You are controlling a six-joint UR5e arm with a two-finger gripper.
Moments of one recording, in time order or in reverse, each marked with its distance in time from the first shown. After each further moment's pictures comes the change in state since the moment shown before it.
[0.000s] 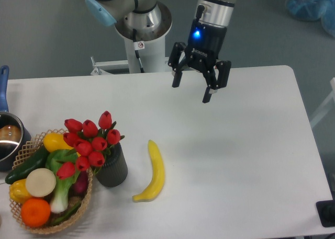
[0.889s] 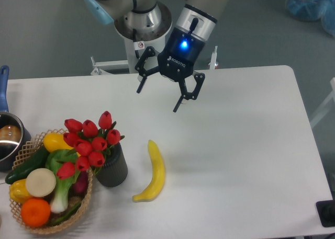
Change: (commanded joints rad) arm -0.061 -0.035 -0.009 0.008 -0.190 -0.490
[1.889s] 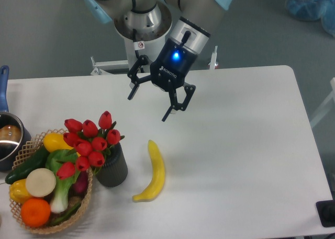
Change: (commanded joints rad) arm -0.037 -0.032 -0.067 0.005 0.015 0.463
